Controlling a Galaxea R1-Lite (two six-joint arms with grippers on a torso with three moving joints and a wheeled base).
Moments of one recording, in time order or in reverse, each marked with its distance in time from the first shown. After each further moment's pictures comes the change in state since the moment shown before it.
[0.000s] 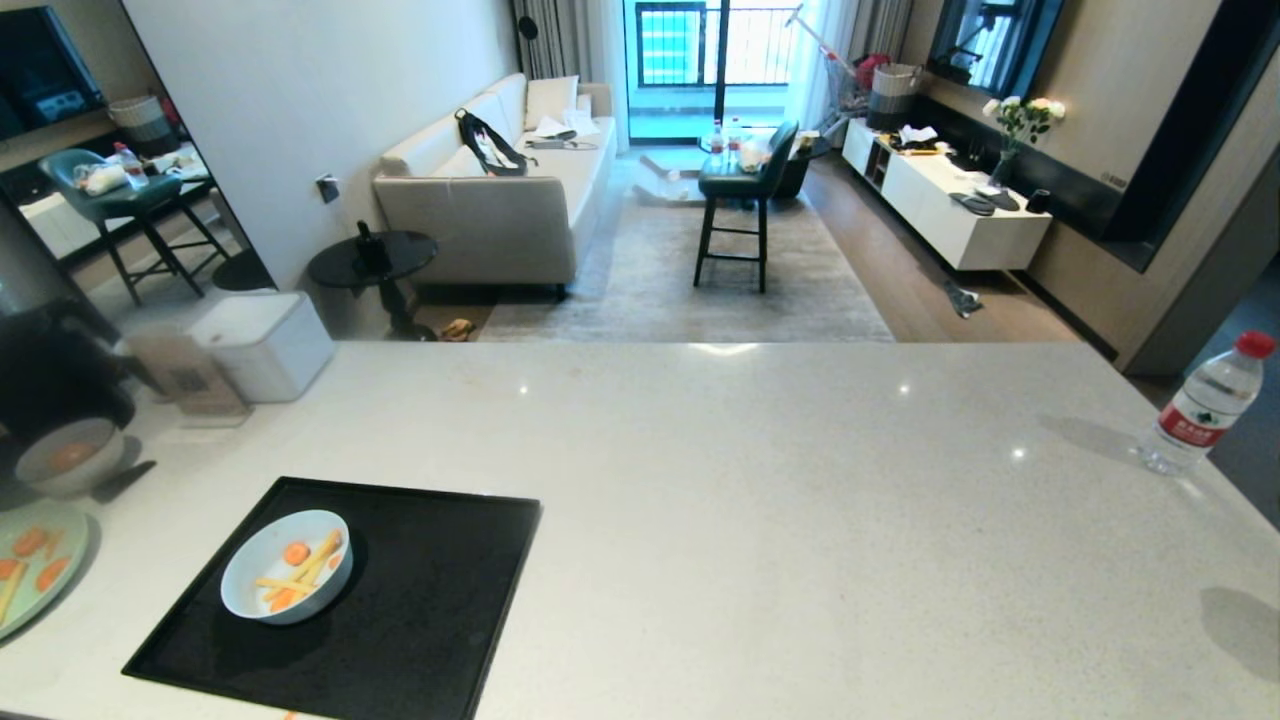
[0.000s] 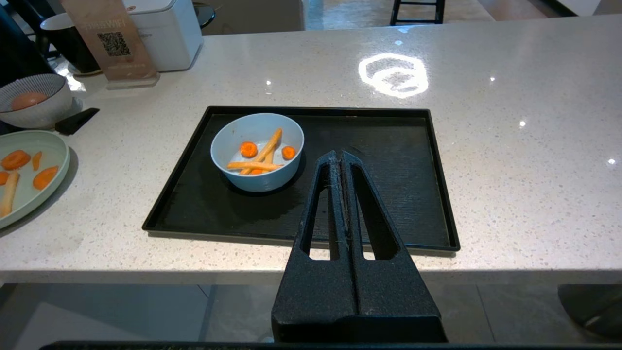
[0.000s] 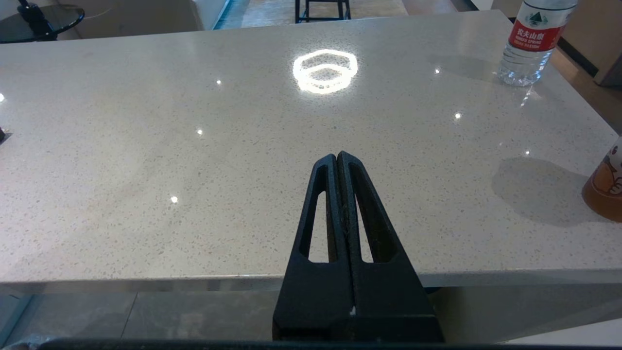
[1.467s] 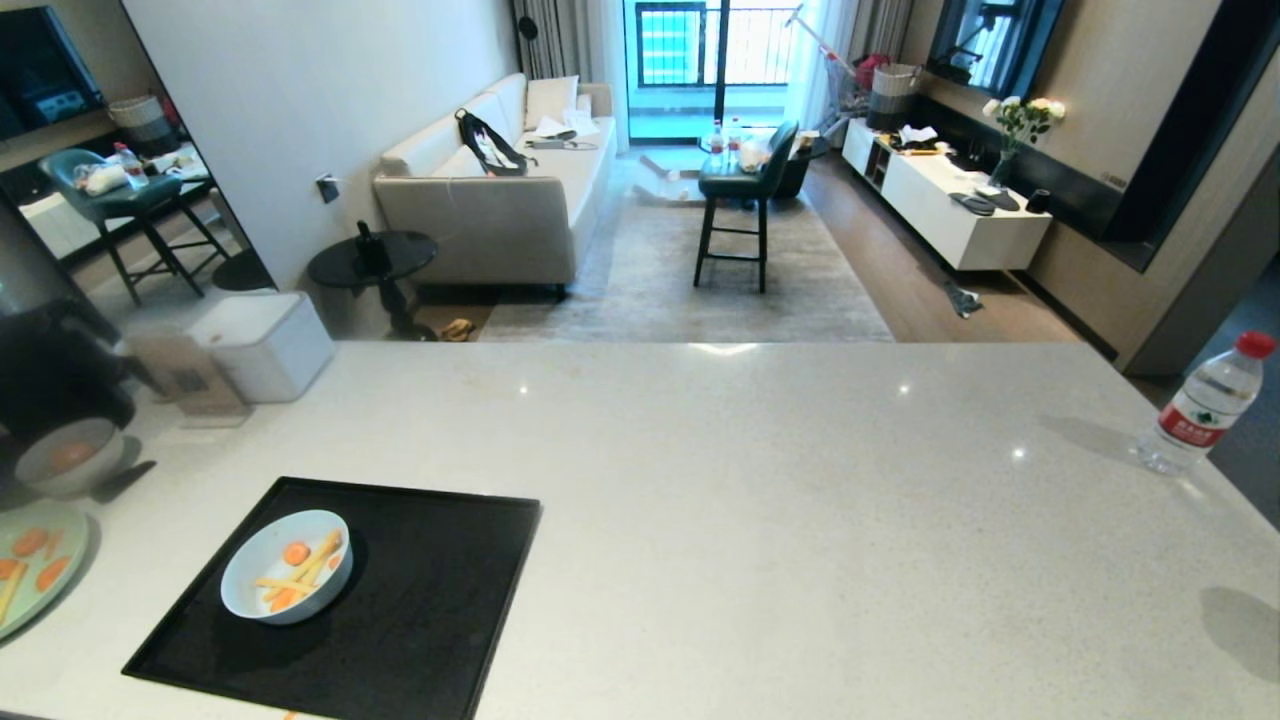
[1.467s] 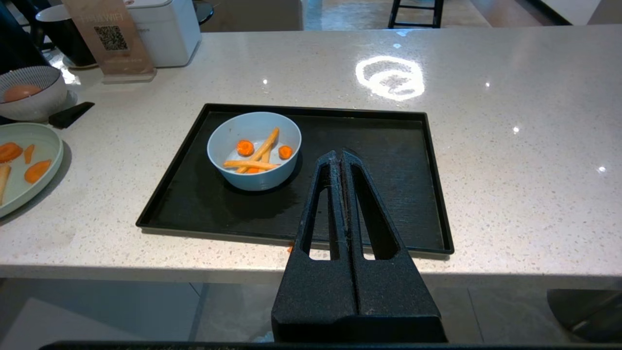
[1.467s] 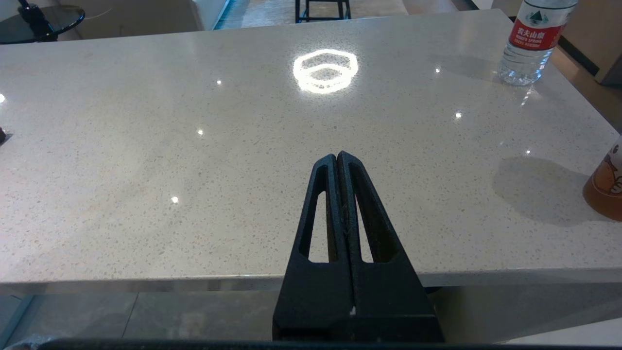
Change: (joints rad) left arm 0.000 0.000 0.000 -0.001 0.003 -0.030; right arm 0.000 0.000 0.000 0.001 0.000 0.003
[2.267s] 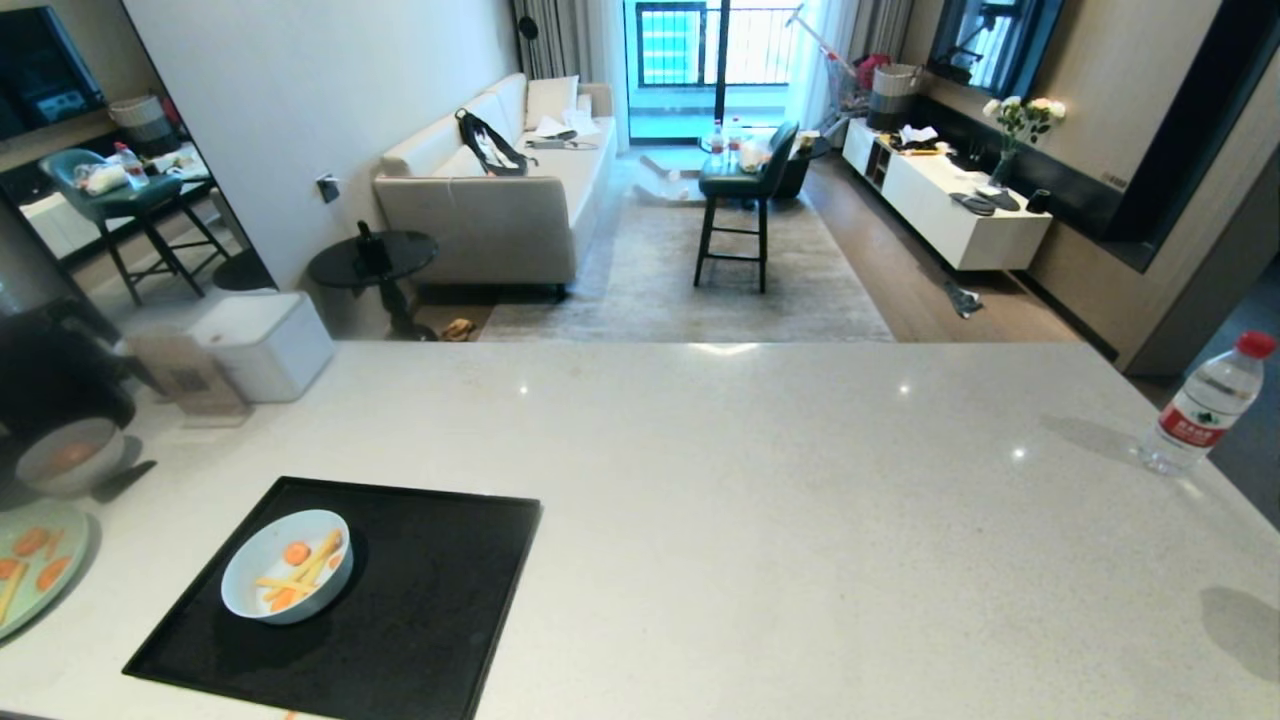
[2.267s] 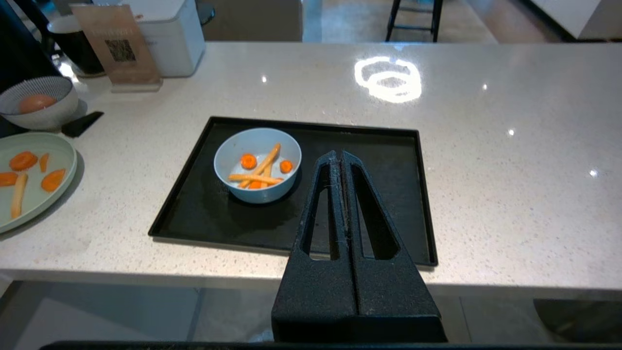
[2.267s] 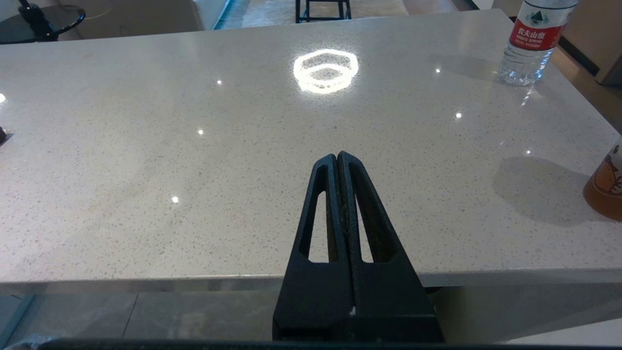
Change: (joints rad) left arm -0.003 0.103 -0.212 0.143 0.006 -0.017; right arm 0.000 0.000 0.000 0.000 0.000 0.000
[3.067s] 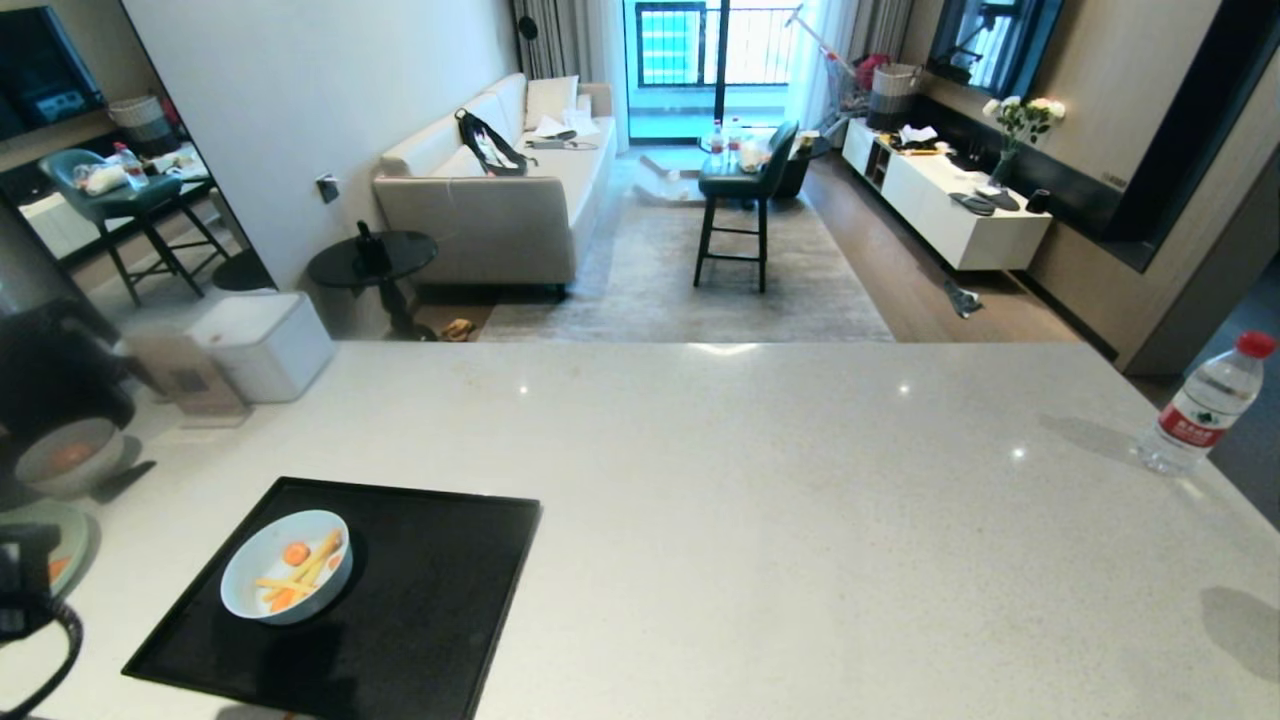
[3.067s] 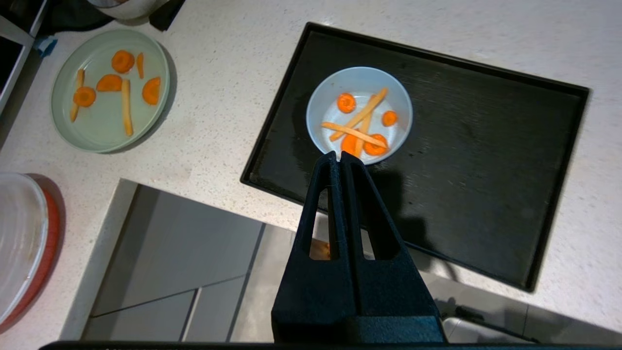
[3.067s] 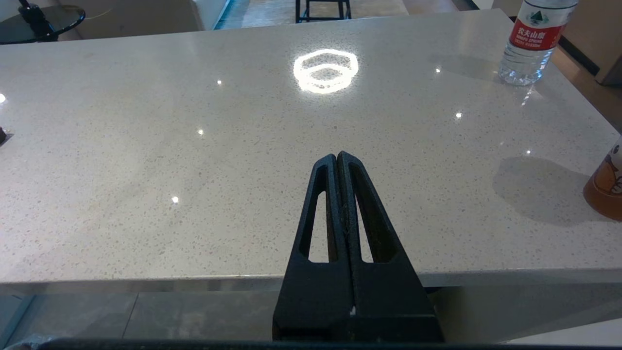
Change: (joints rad) left arm 0.109 0.910 -0.484 0.099 0.207 0.027; right arm 0.000 0.000 0.000 0.000 0.000 0.000
